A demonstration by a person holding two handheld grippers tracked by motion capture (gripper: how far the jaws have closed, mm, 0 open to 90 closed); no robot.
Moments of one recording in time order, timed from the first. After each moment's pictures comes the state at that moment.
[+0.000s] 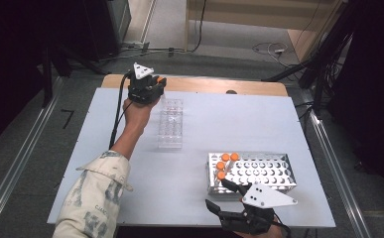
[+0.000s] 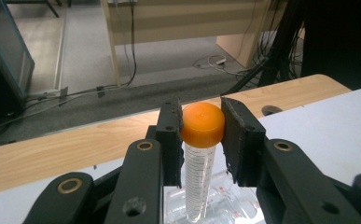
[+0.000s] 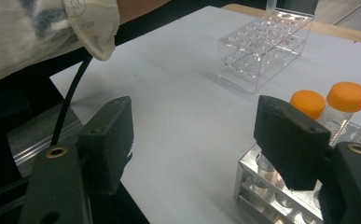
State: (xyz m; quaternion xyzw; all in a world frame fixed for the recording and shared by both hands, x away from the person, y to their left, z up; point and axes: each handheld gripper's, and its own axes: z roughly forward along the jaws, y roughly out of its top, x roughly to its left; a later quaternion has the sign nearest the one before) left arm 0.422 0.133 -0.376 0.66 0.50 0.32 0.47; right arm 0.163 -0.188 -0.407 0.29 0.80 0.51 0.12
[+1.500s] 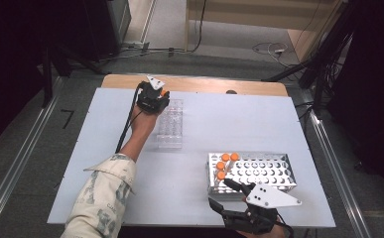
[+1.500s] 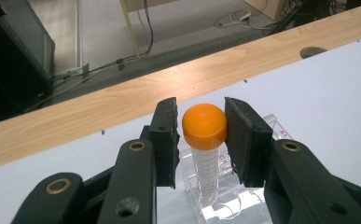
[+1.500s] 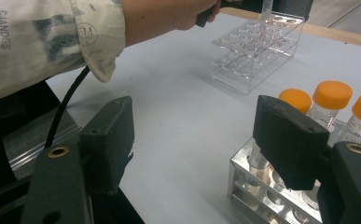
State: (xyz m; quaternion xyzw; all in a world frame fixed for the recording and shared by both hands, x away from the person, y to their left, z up) left arm 0.434 0.118 -0.423 0.70 0.50 0.33 0.38; right arm 0.164 -0.194 -0.408 0.30 0.79 0.52 0.13
